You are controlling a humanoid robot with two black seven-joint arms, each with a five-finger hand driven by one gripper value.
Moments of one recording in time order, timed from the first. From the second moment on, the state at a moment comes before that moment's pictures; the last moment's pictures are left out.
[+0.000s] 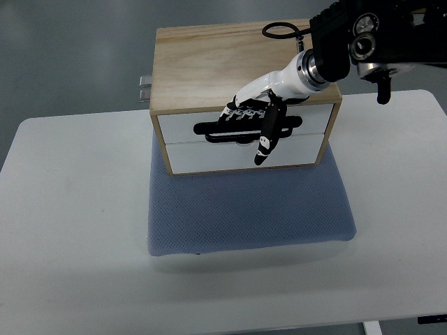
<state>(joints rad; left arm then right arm) 0.04 0.00 -0.27 -0.10 0.04 -0.02 -0.17 1.92 -0.44 -0.48 1.40 -0.33 0.36 -0.22</state>
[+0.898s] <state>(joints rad) 0.04 0.00 -0.27 -0.10 0.04 -0.02 -0.17 1.85 -0.44 -0.47 1.39 -0.33 0.32 -0.21</state>
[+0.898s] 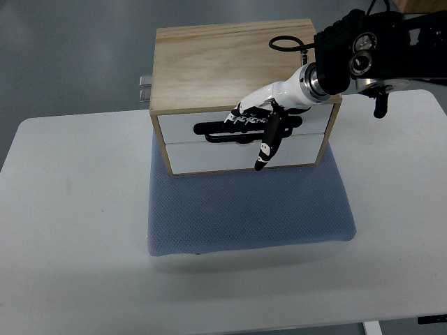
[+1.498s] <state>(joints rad) 0.04 0.00 -0.27 -0.10 0.04 -0.02 -0.17 1.83 -0.44 -0.46 1.40 -0.33 0.35 -0.21</state>
